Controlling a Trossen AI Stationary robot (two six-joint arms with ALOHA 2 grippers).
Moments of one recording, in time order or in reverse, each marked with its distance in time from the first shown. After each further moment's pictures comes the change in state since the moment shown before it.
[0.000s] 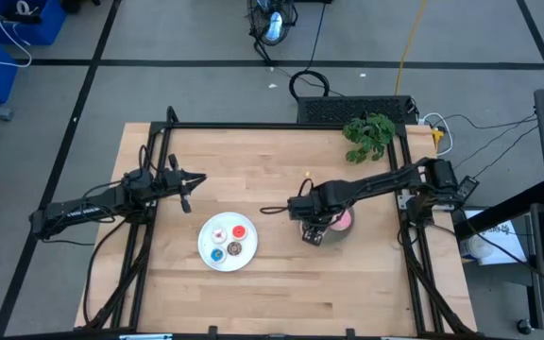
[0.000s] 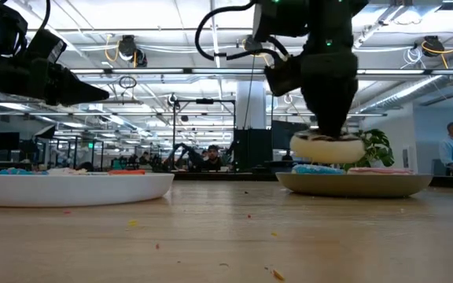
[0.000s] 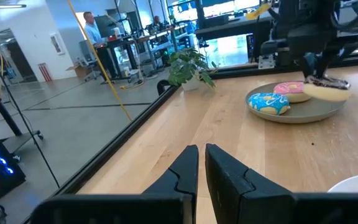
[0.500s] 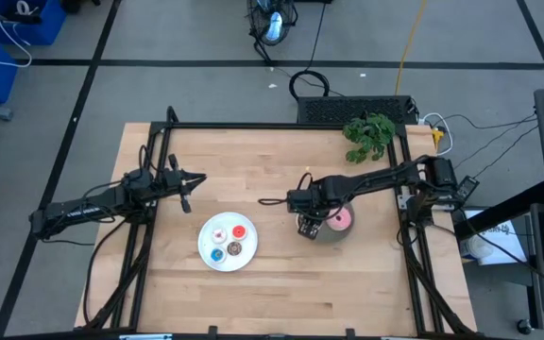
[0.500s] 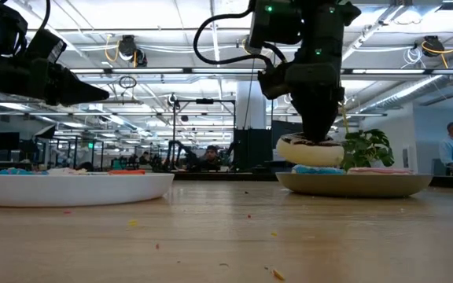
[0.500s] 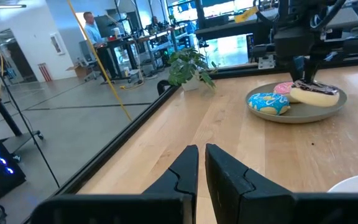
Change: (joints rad) left arm 0.000 0.000 0.000 0.001 0.000 0.001; right arm -0.050 0.000 -0.020 0.081 0.028 -0.010
